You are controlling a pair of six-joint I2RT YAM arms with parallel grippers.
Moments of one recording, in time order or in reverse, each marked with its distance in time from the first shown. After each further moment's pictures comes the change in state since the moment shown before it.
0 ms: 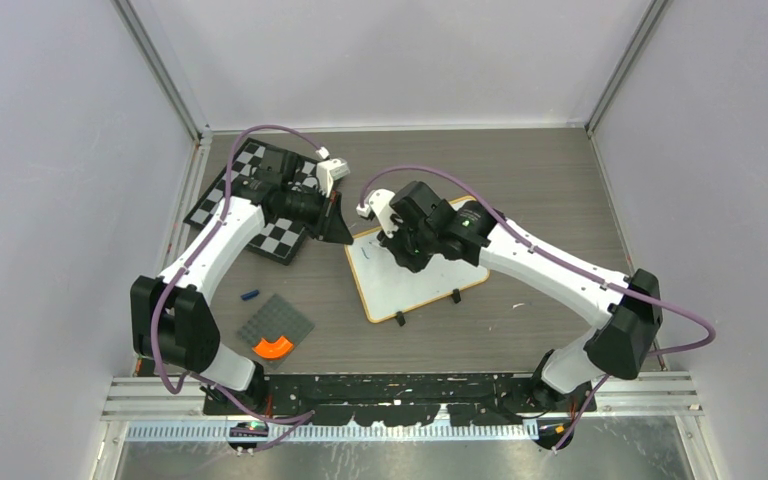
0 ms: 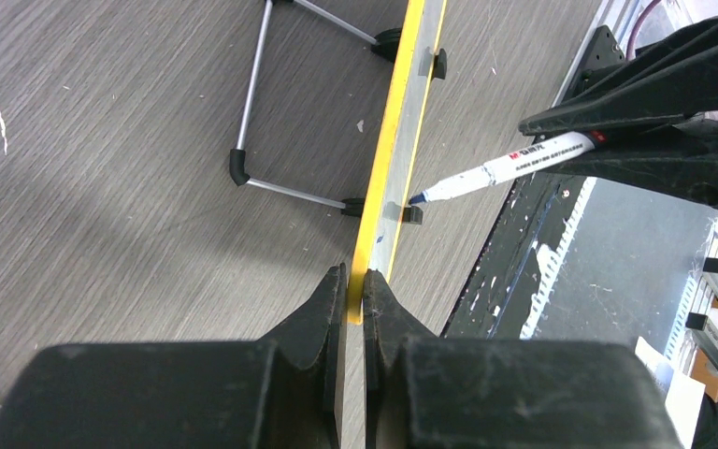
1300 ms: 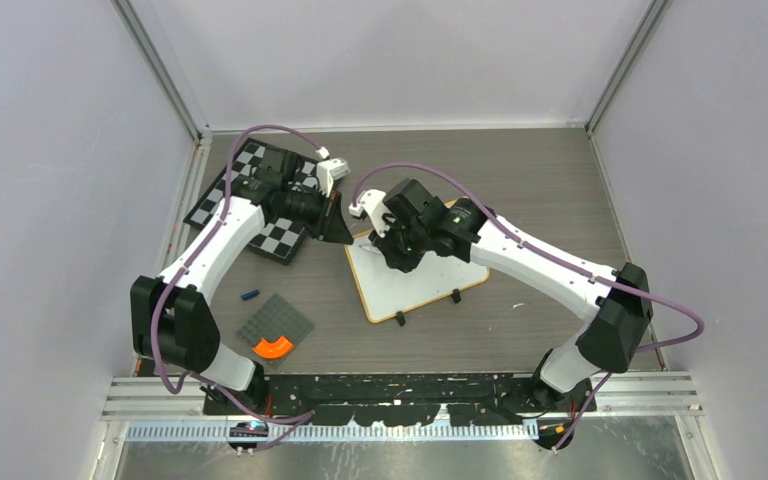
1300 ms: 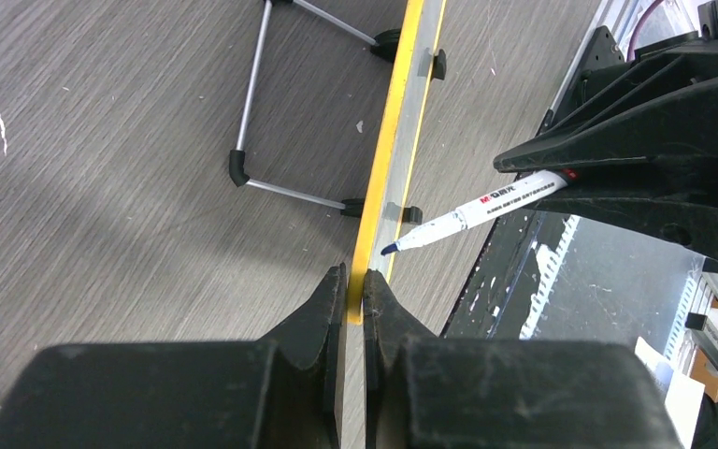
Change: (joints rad) left arm 0.000 0.000 0.001 0.000 0.000 -0.001; right arm 0.001 0.054 0.033 0.029 -0.073 -0.003
